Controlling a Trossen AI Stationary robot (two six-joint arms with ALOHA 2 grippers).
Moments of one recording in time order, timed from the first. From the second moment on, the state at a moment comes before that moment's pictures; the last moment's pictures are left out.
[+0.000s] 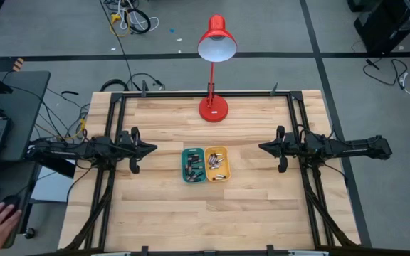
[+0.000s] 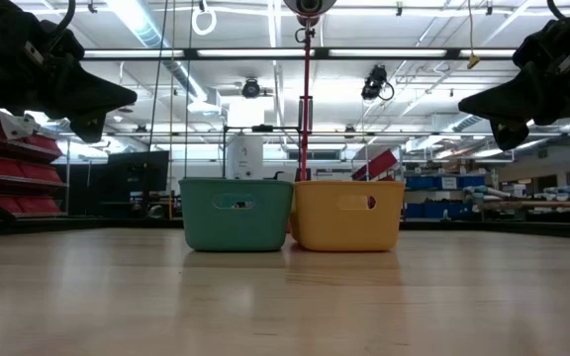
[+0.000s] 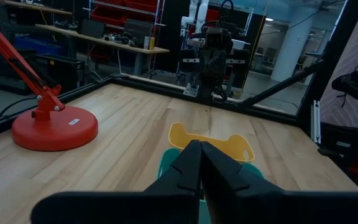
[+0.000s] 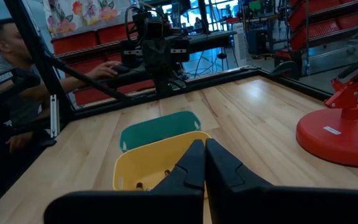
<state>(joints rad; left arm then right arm) -0.07 0.09 0.01 0.08 -0.21 -0.21 0.03 0.12 0.01 0.05 0.15 0.23</state>
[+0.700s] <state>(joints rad) -0.07 0.09 0.01 0.08 -0.21 -0.21 0.03 0.12 0.01 0.05 0.15 0.23</state>
